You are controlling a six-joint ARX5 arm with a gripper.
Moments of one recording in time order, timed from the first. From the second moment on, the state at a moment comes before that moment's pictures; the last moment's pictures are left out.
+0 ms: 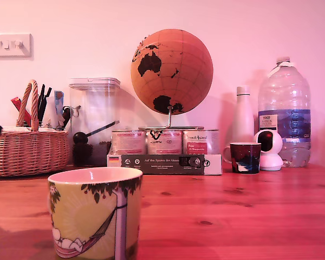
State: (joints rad) arm 0.20 1.22 0.22 0.53 1.07 0.16
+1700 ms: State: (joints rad) arm -0.03 1.63 0.40 0.68 0.96 0.40
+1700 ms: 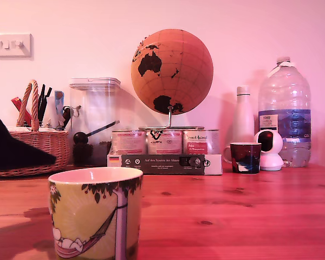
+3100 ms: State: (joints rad) arm -0.20 1.95 0.63 0.68 0.90 0.43
